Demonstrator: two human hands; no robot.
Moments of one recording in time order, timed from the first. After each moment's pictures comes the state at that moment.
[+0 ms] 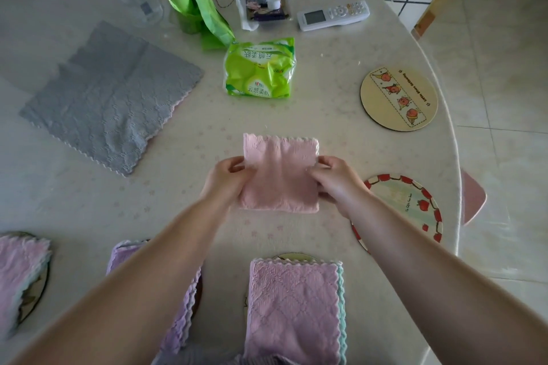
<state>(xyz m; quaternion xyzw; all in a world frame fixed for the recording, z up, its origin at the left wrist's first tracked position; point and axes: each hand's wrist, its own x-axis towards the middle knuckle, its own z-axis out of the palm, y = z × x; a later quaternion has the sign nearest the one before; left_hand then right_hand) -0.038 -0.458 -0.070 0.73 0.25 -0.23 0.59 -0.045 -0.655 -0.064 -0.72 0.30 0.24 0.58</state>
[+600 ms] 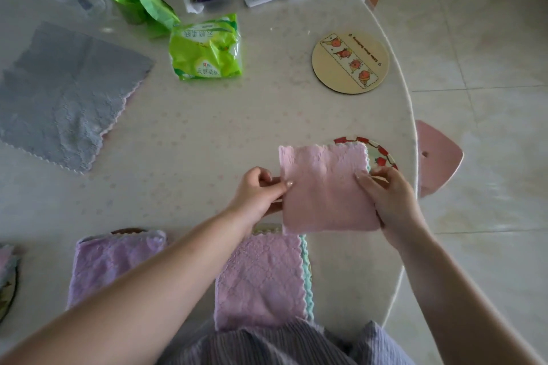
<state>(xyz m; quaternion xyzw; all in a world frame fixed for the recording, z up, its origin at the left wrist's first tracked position) -0.110 -0.560 -0.048 0.66 0.22 -0.33 0.65 -0.165 -0.759 -0.049 -0.70 0.38 0.05 0.60</state>
